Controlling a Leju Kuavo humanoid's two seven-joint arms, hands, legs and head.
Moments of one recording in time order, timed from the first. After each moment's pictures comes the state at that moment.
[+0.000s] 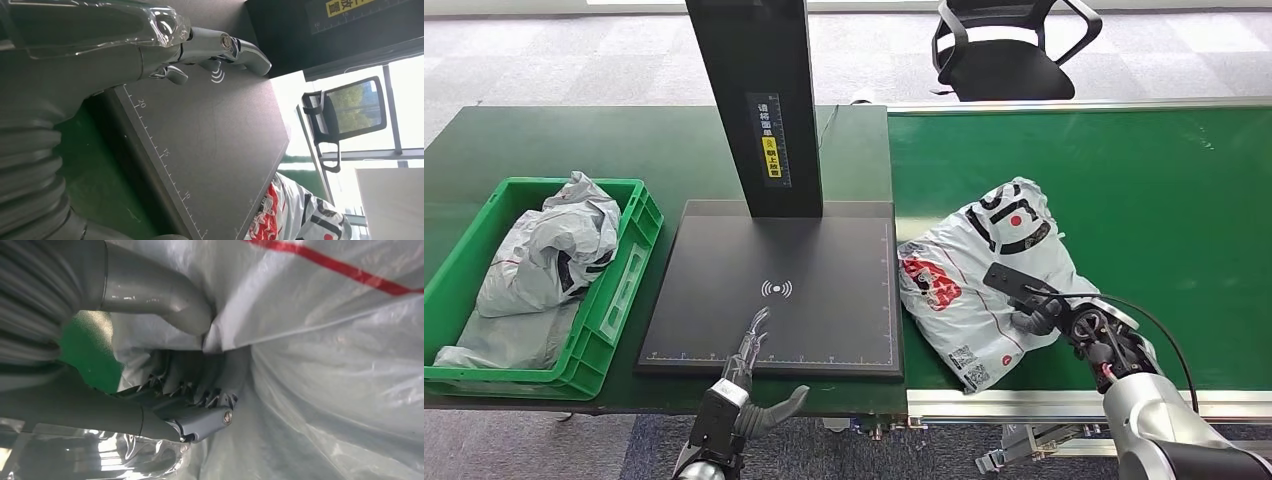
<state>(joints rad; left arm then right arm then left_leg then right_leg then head) -0.05 -0.21 -0.11 -0.99 -0.38 0.04 -0.58 -0.72 -0.20 0.04 -0.30 0.93 0.50 -0.06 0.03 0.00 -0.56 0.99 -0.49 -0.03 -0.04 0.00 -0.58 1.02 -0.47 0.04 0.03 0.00</state>
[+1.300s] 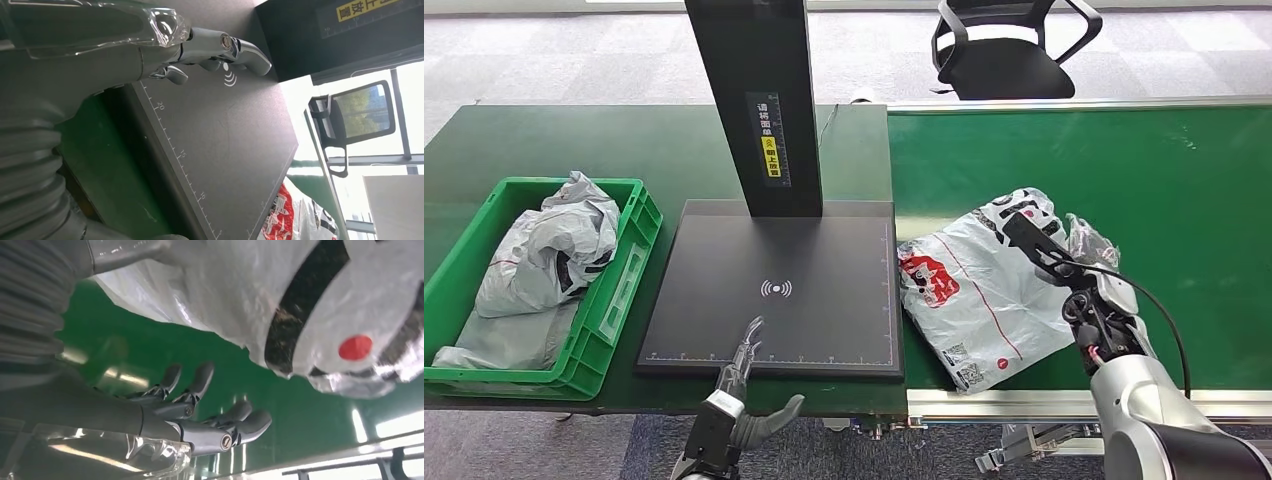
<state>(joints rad) -0.01 -0.21 -0.10 -1.02 -0.39 0.05 -0.58 -0.78 -0.15 -0.04 -0.32 1.12 -0.06 0.07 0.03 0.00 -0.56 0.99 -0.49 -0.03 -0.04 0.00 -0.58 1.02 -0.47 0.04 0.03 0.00</state>
